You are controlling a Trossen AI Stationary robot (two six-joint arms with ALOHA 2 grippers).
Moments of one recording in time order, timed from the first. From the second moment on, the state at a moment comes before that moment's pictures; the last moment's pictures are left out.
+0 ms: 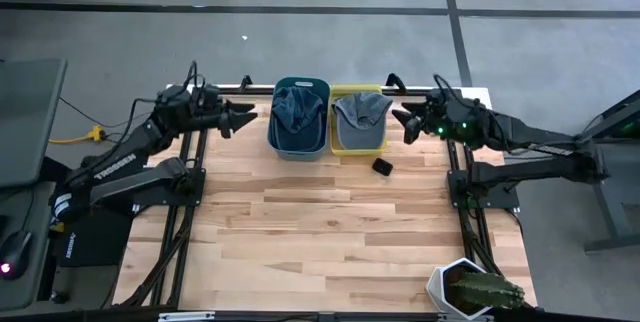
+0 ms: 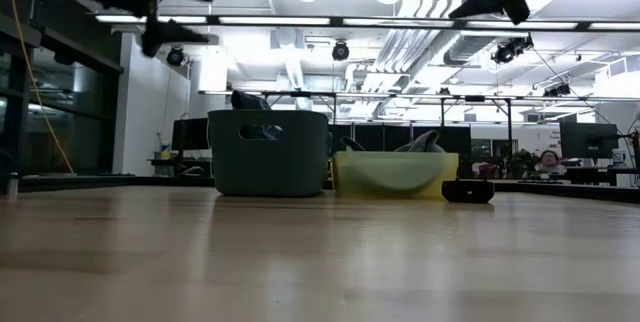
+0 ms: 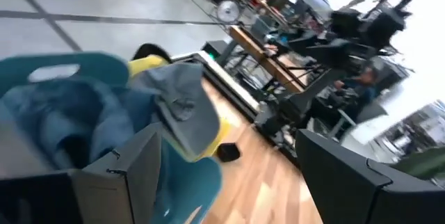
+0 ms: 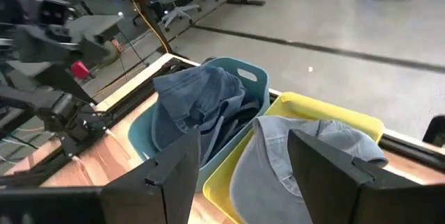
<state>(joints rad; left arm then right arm) 0.71 0.62 0.61 -0.11 0.41 -0.58 -0.23 0.82 0.89 -0.43 0.38 0.55</state>
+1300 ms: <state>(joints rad) 0.19 0.16 0.04 0.12 -0.20 -0.69 0.42 0.67 0.26 0.38 1.01 0.65</state>
